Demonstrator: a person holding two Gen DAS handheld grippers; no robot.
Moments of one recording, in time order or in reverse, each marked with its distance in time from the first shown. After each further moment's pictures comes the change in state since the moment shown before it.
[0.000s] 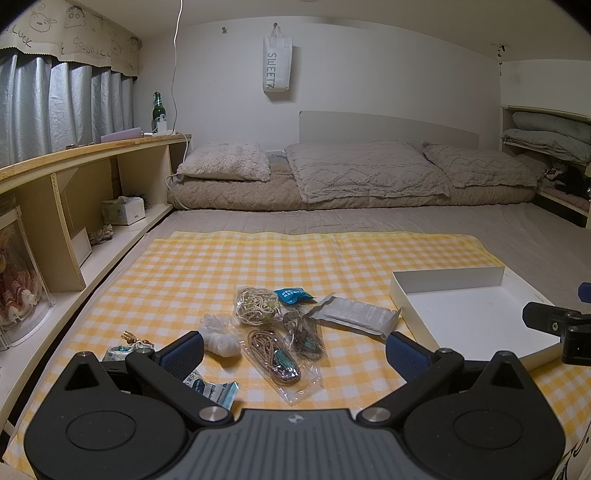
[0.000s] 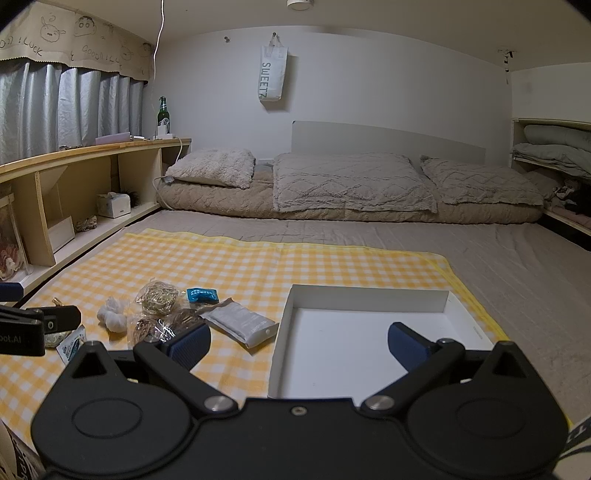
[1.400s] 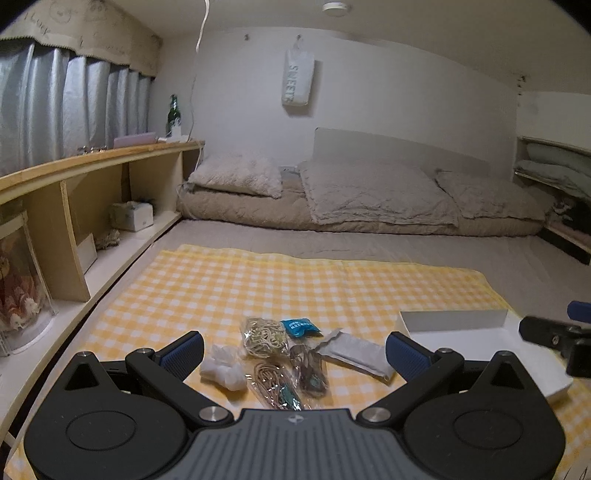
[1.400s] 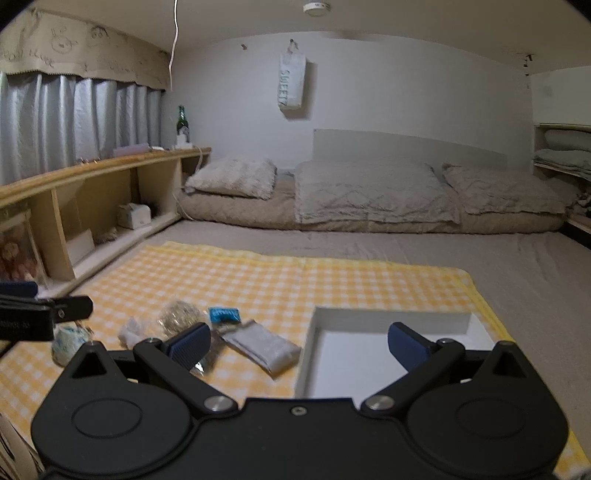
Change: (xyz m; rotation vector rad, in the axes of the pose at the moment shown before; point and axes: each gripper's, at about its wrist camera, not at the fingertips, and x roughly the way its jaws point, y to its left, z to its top) left arm 0.004 0.022 0.046 -0.092 -0.020 0.003; right arm 0.006 0.003 0.039 0.001 -0.013 0.091
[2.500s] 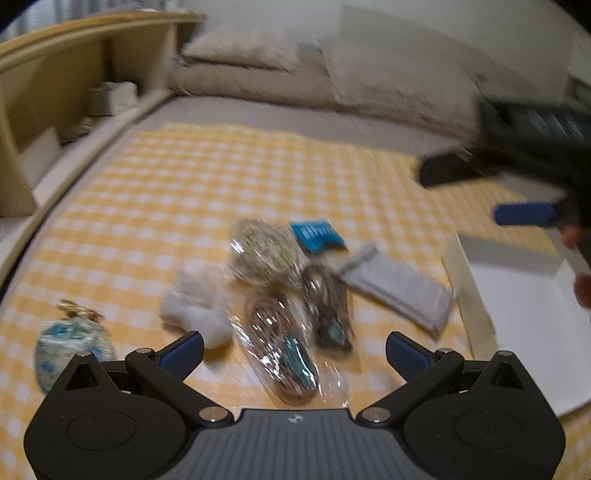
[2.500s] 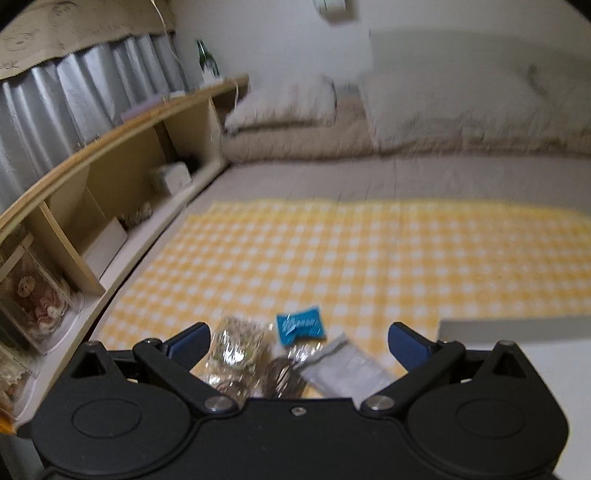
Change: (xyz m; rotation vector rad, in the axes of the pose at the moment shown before) left arm 0.164 0.013 -0.017 -0.040 0.412 0.002; right arm 0.232 0.030 0.076 0.137 0.354 0.262
